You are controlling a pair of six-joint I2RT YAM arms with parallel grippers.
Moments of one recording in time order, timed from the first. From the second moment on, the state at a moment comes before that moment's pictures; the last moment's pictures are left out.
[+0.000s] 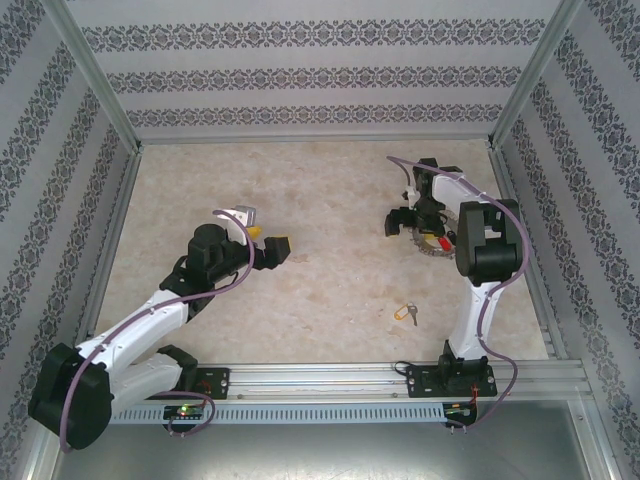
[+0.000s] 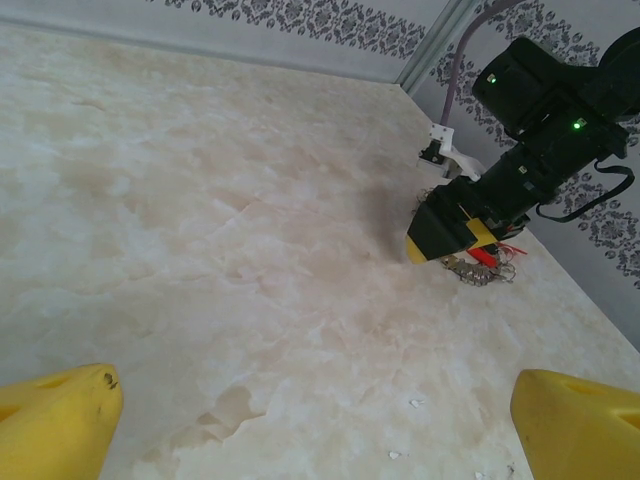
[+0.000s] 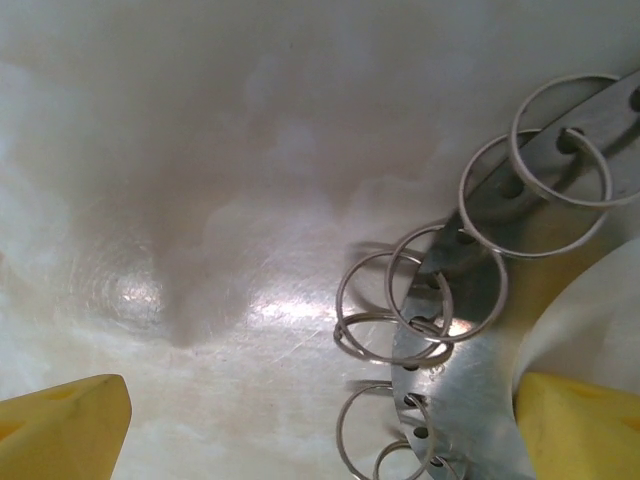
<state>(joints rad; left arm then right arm) -0.43 1.04 0.52 0.19 0.27 -0.40 0.06 2.05 1.47 -0.96 -0.16 0.07</state>
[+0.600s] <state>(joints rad) -0.43 1.08 0.49 0.29 0.30 -0.45 0.18 2.05 1.48 -1.03 -0.17 0.03</state>
